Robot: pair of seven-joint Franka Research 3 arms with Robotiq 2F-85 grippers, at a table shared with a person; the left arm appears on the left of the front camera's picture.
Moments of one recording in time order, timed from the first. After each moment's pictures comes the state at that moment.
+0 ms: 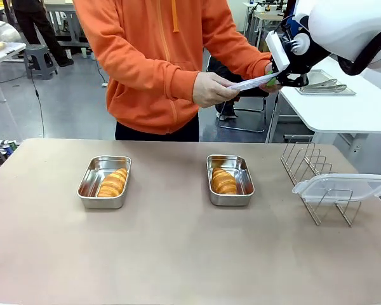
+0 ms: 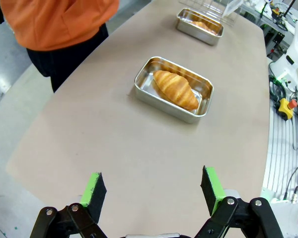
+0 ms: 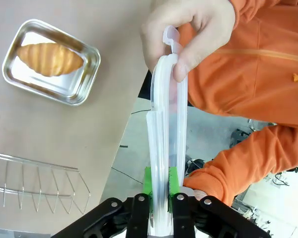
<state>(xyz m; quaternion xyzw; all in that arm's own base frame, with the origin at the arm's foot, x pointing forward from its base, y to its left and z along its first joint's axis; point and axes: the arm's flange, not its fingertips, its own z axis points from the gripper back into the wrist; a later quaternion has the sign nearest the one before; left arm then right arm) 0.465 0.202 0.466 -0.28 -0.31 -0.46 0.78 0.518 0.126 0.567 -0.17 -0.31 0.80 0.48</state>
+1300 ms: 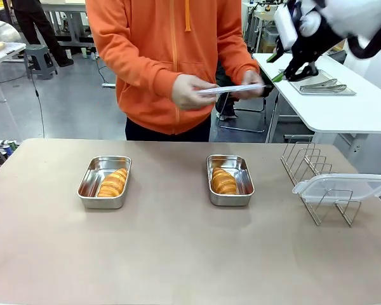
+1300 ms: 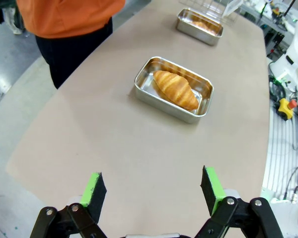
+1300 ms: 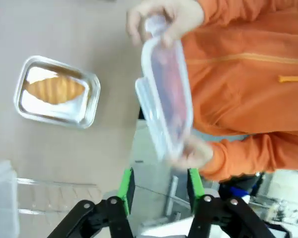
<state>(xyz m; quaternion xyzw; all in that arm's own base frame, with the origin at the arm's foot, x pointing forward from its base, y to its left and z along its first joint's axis) 0.465 0.202 0.466 -0.28 -0.31 -0.46 0.78 0.497 0.117 0.608 -0.11 -0.34 0.75 0.55</state>
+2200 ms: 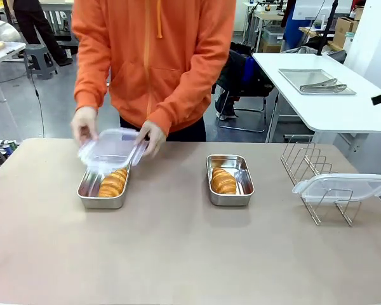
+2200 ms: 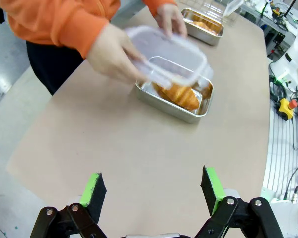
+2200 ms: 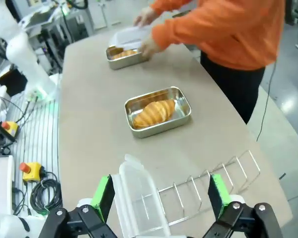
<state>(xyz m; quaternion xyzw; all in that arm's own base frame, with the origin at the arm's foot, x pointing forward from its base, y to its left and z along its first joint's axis) 0.464 0.203 0.466 -0.28 -0.31 -0.46 0.78 0.432 -0.154 0.523 0.30 -0.35 0.50 0.74</state>
